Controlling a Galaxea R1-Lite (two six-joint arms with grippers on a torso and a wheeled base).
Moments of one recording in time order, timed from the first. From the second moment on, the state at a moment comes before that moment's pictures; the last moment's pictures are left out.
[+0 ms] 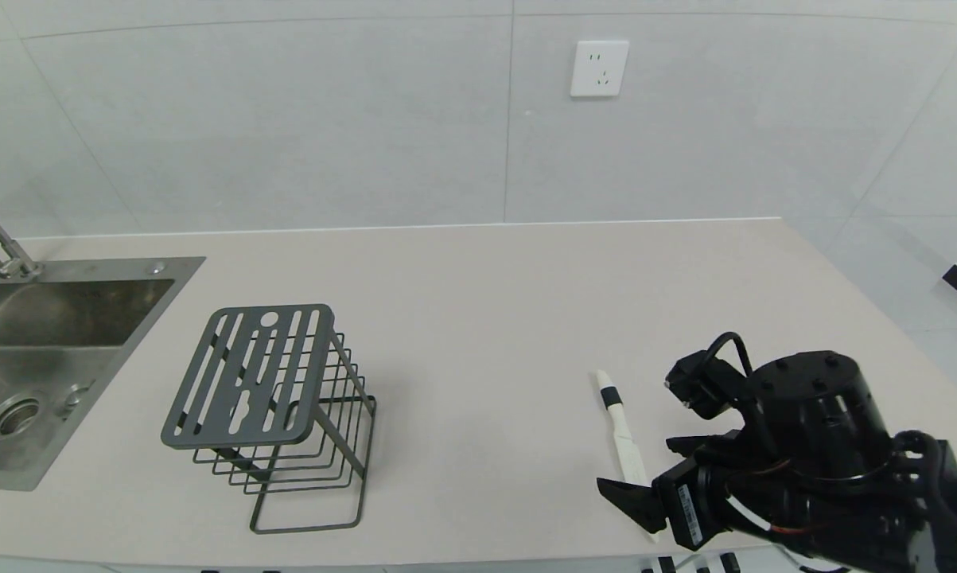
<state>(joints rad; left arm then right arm) 0.00 0.00 0.00 0.00 0.00 -0.03 0.71 1.65 -0.48 -0.42 -0.10 0.21</state>
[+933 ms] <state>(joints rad) 0.00 0.00 0.00 0.00 0.00 -0.03 0.63 1.94 -0.63 -0.45 -0.24 0.20</state>
